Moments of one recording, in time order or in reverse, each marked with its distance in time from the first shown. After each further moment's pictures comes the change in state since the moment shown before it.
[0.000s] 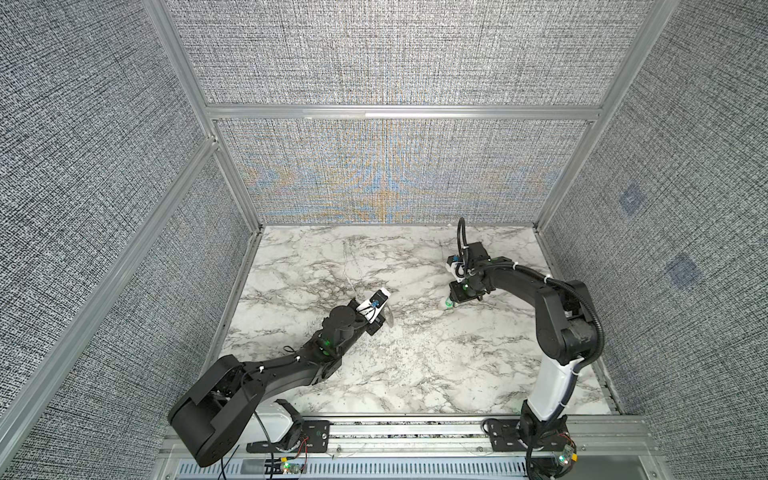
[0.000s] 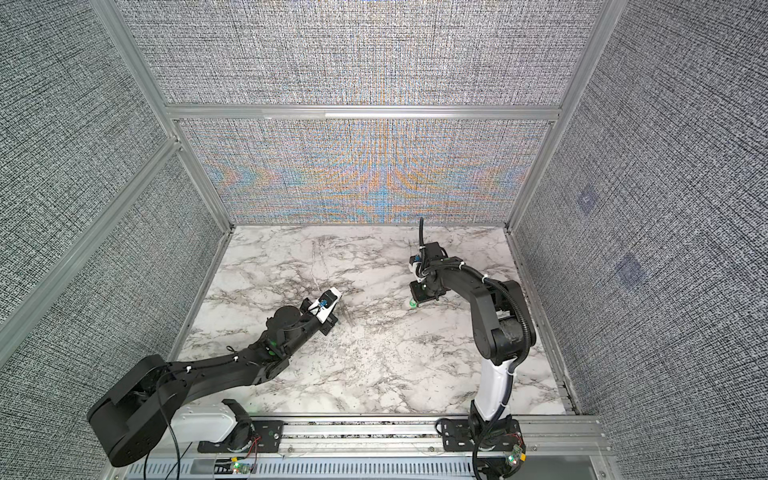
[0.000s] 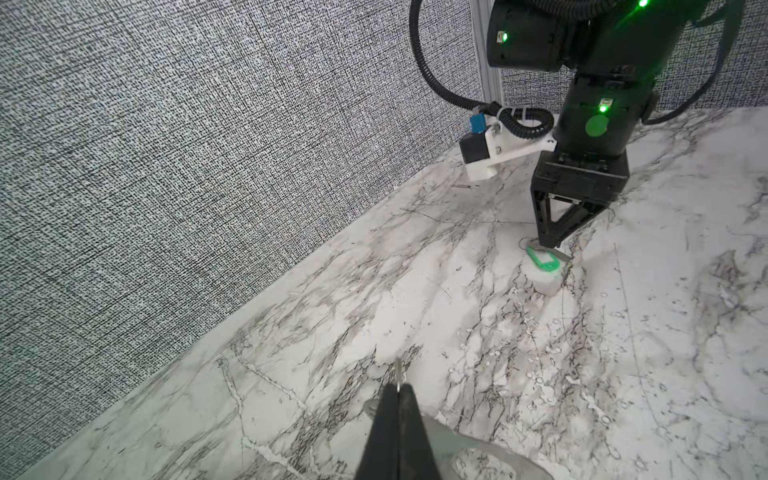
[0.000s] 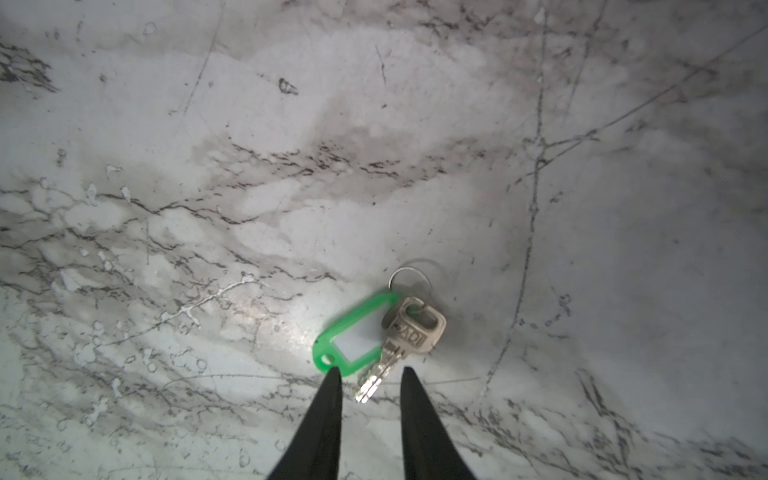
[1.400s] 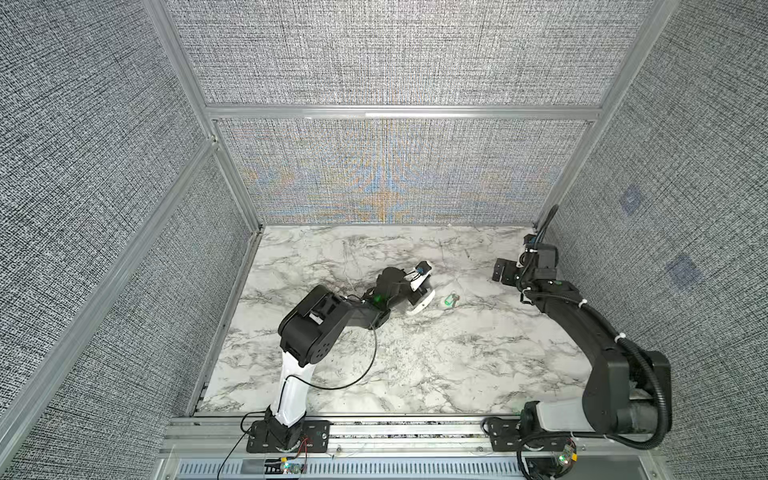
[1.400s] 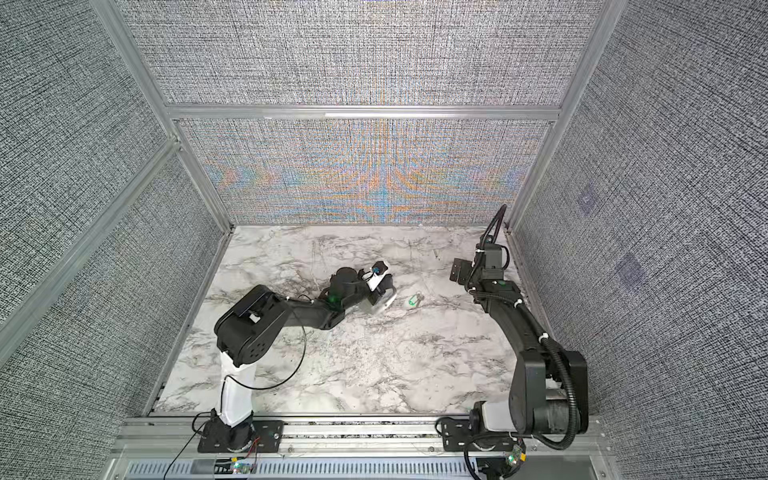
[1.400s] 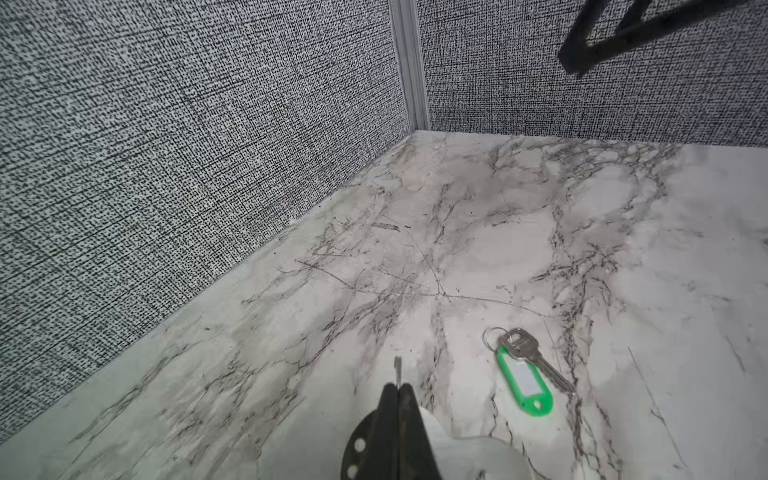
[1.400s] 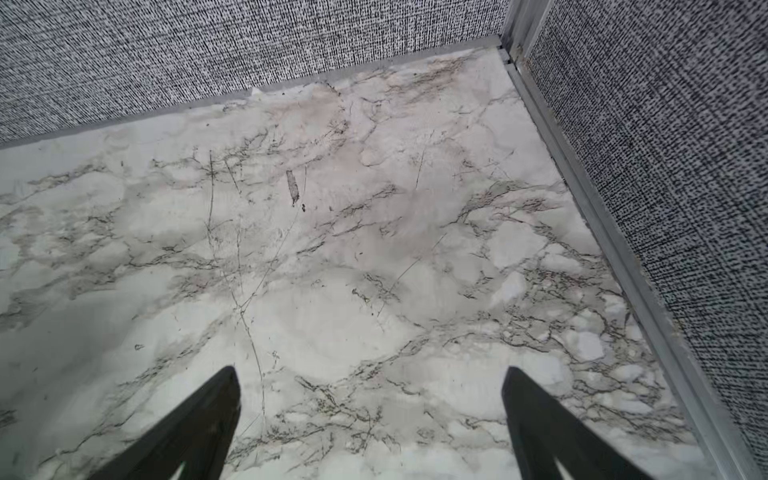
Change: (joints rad) left arm 0.004 0.772 0.703 0.018 0.264 -0.086; right arm -0.257 -0.499 -0.314 0.355 0.267 0.242
